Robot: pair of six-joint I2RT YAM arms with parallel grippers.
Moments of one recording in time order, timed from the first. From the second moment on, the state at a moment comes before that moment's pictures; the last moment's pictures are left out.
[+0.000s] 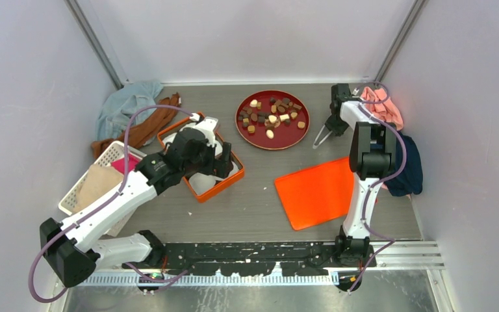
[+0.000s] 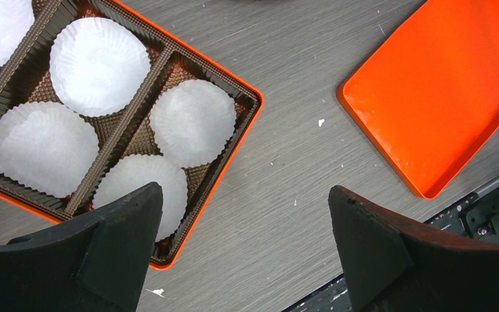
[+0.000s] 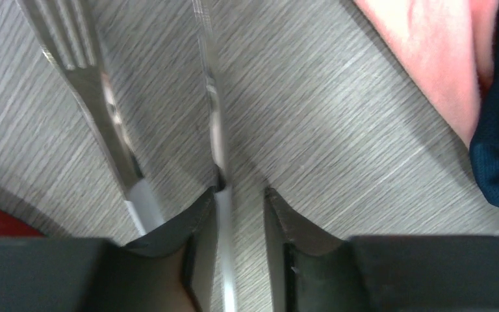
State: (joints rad) left arm -0.73 1.12 1.03 -0.55 -0.10 -0.34; right arm -0.03 2.15 1.63 -0.60 0.34 0.70
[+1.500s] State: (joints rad) left arm -0.70 1.07 1.07 -0.63 -0.35 -0.40; right arm 0.83 1.78 1.21 -0.78 0.43 1.21
